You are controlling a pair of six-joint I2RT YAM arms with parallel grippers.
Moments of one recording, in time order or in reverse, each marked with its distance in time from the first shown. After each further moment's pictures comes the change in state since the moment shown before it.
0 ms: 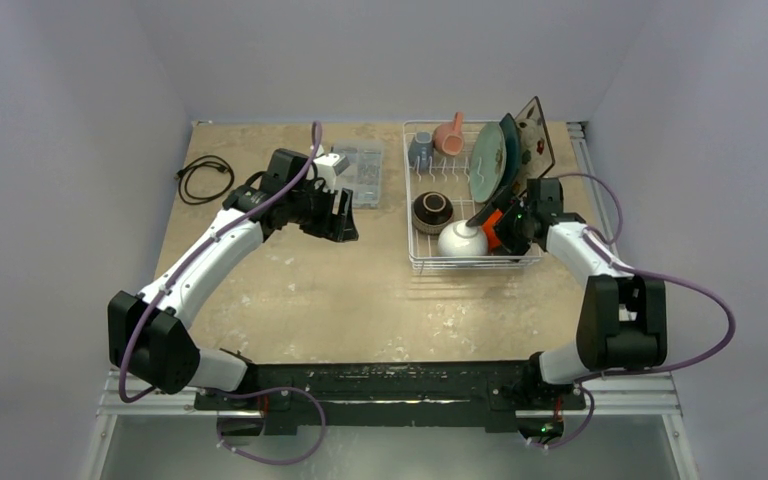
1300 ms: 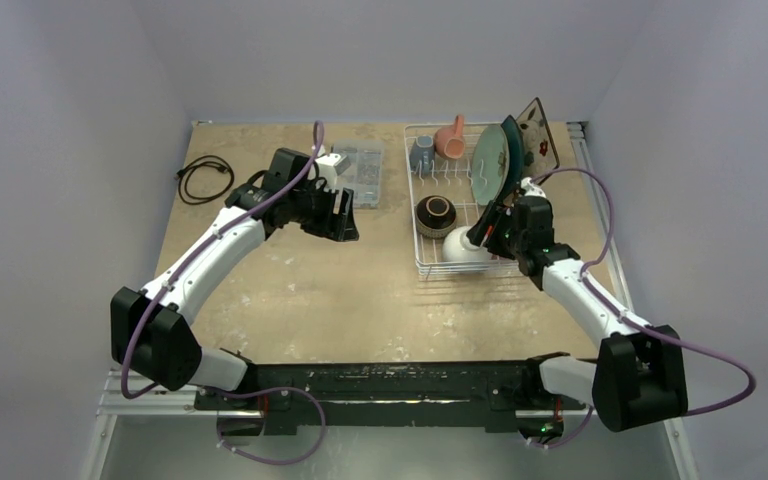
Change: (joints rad) left arm 0.000 0.018 0.007 -0.003 0.000 0.000; right arm 0.172 -0.270 -0.193 0.186 0.196 -0.303
